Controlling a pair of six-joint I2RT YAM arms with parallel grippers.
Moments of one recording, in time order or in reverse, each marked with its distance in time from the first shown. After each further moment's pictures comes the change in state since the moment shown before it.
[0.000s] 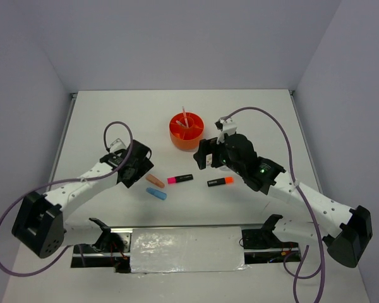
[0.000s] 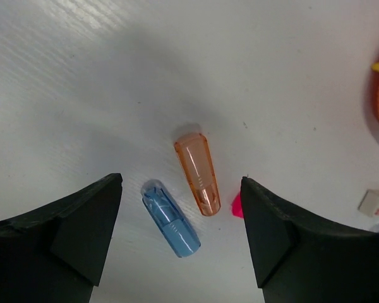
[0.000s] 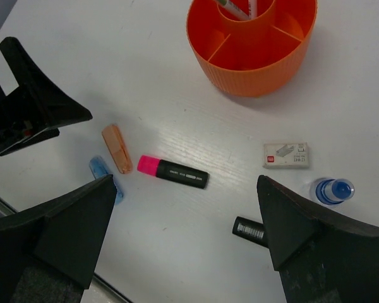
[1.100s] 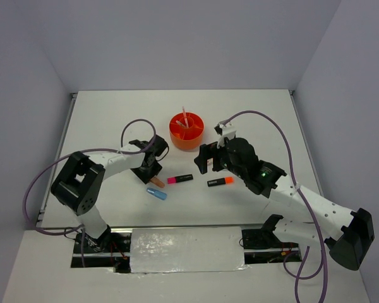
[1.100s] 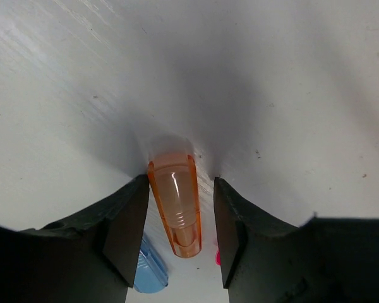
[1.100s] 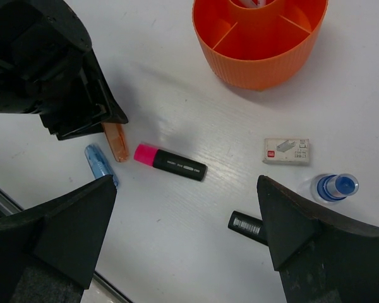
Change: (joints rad) left arm -0.026 0.469 0.224 -0.092 0.054 -0.203; right arm 0.004 -0.034 -0.055 0.013 -0.030 -0.037
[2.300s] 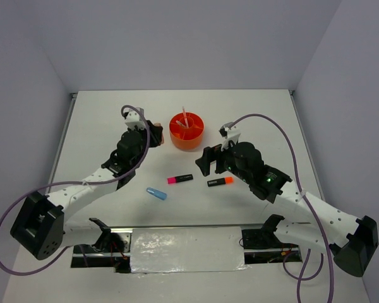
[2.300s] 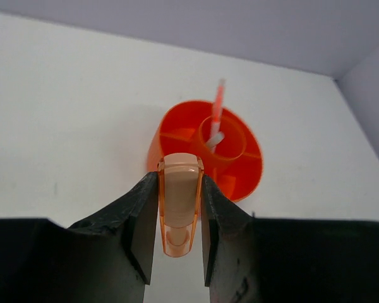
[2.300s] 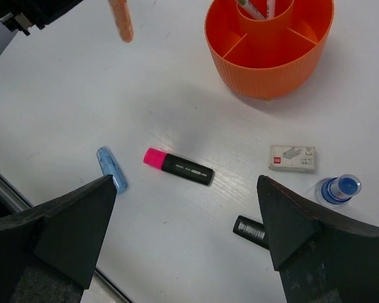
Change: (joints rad) left arm 0.003 -0.454 -0.298 1.096 -0.053 0.952; right arm -0.007 -0.081 -0.063 0.055 -0.029 -0.009
